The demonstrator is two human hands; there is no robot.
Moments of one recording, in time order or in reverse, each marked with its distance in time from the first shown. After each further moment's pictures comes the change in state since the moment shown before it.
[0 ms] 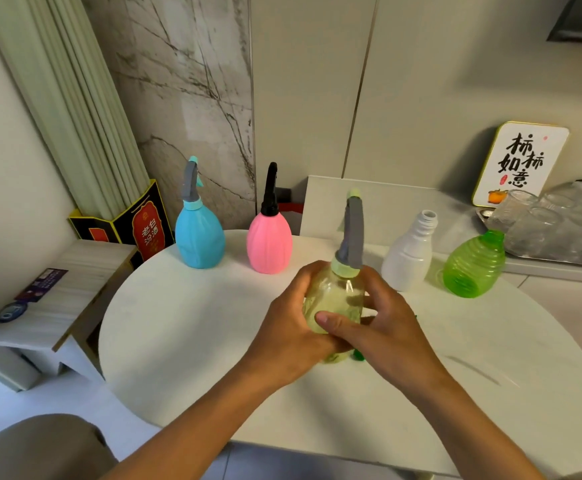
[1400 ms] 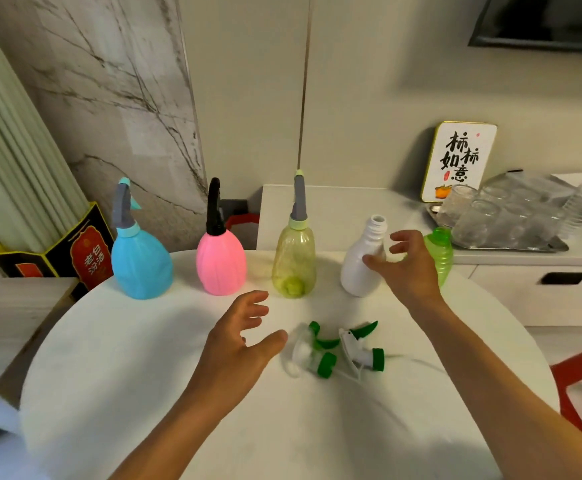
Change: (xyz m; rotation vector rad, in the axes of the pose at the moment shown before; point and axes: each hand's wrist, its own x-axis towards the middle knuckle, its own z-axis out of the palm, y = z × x) left_hand 0.014 -0.026 -0.007 0.099 0.105 -0.157; right_hand 0.108 0.075 -0.105 -0.181 0.563 0.167
